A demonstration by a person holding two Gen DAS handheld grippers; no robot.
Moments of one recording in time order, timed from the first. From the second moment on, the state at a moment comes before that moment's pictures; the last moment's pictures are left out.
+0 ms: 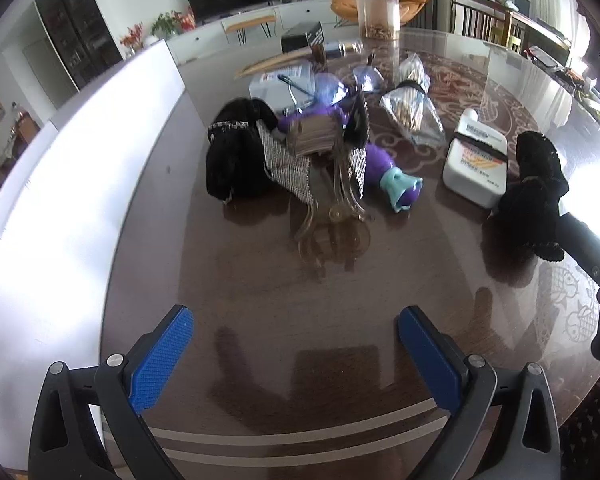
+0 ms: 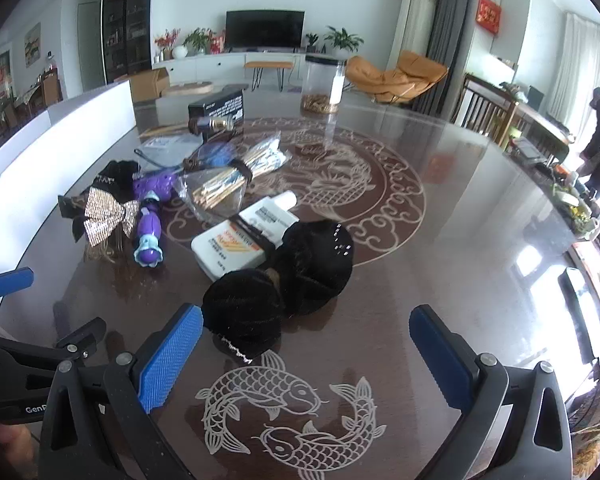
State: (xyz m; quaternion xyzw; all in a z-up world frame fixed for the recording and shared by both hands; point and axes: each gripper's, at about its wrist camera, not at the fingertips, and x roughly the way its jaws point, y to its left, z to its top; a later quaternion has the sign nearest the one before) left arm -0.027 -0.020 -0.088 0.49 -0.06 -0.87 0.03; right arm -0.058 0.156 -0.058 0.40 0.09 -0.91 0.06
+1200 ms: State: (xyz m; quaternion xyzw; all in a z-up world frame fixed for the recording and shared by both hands) left arm -0.044 -0.069 -0.031 0.43 0.07 -0.90 -0.03; right arm -0.093 0.159 -0.103 0.49 0.04 -0.87 0.07
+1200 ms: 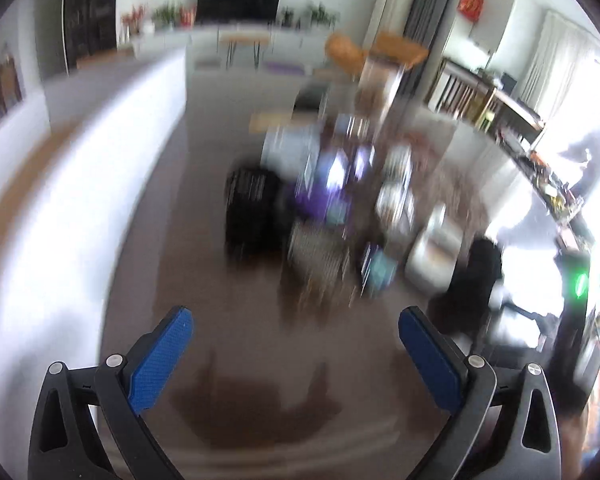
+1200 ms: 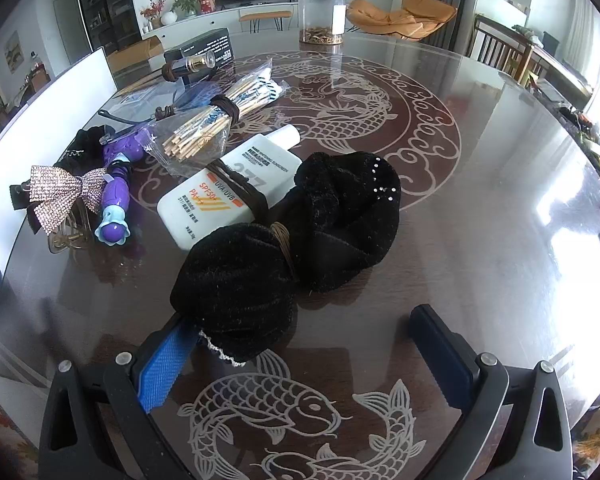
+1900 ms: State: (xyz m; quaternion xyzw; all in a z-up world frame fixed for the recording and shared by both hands) left arm 0.002 -0.074 -0.087 0.47 0.00 -0.88 -0.08; right arm -0.095 0.158 -0.102 0.49 0.04 -0.87 0.06
